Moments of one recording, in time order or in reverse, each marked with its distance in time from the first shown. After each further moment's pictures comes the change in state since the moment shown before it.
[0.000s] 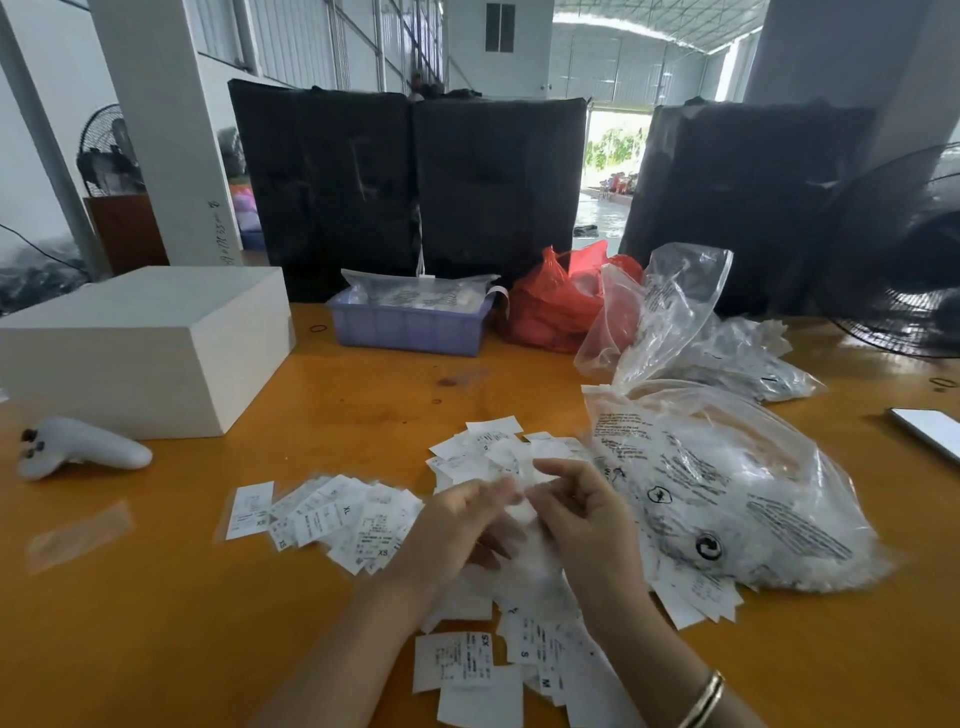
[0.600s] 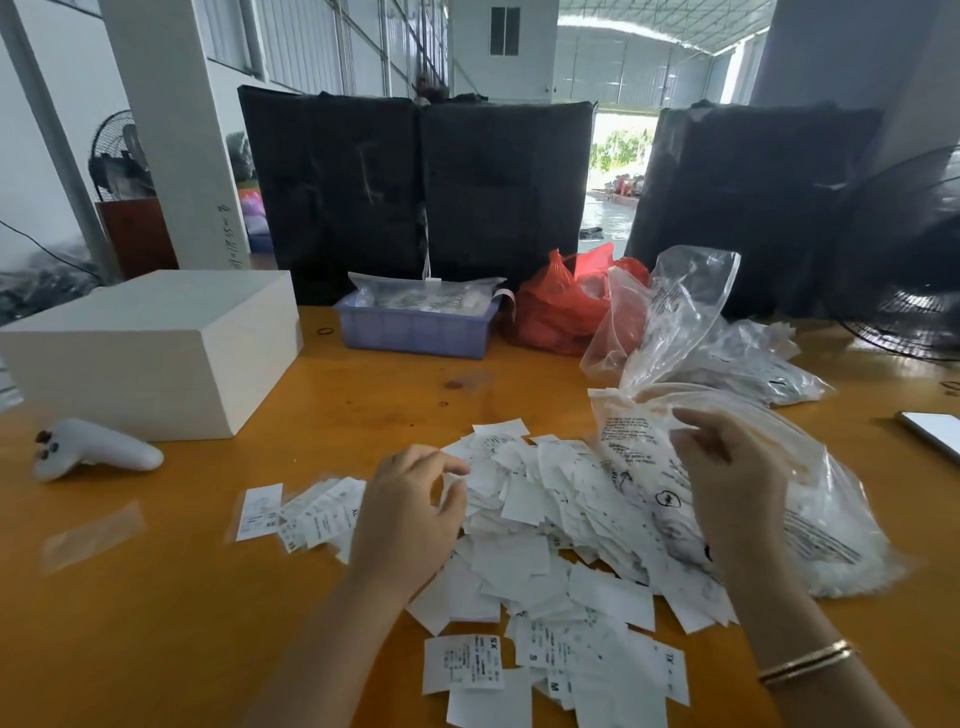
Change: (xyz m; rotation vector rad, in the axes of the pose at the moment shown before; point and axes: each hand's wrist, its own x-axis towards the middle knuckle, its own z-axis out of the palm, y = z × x) left_hand 0.006 -0.005 -0.035 0.981 0.460 0.431; right_hand 0.042 -0.018 -0.081 -0.400 0.371 -0.279
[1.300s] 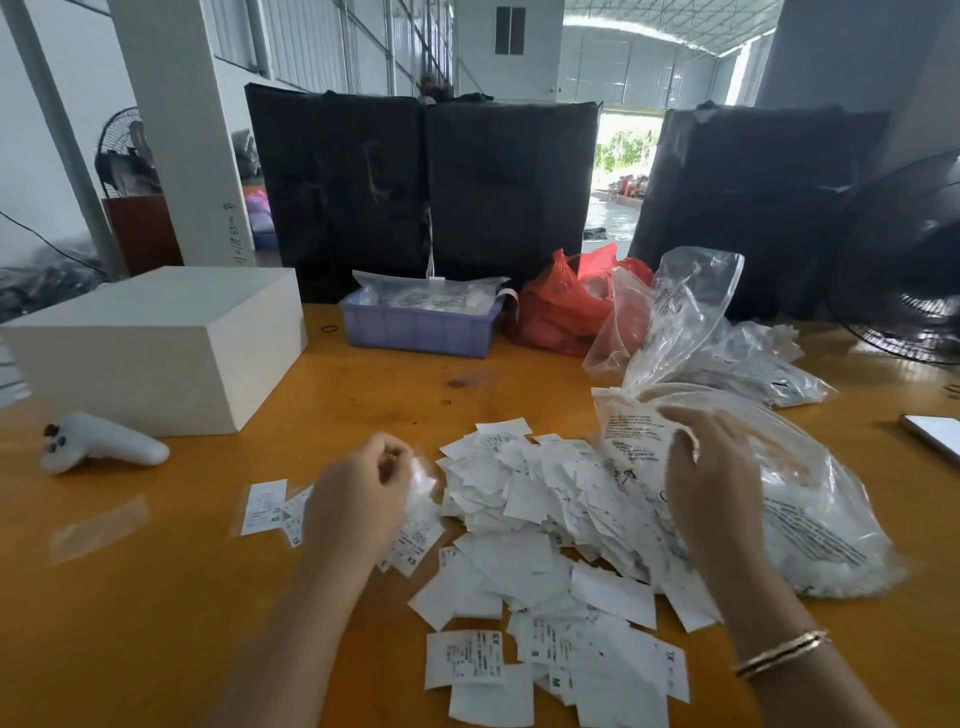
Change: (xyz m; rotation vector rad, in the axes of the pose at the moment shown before) left_hand 0.009 -0.023 -0.021 0.011 0.052 -0.251; right_hand -0.003 -0.009 0.012 -0.293 -0.008 -0.173
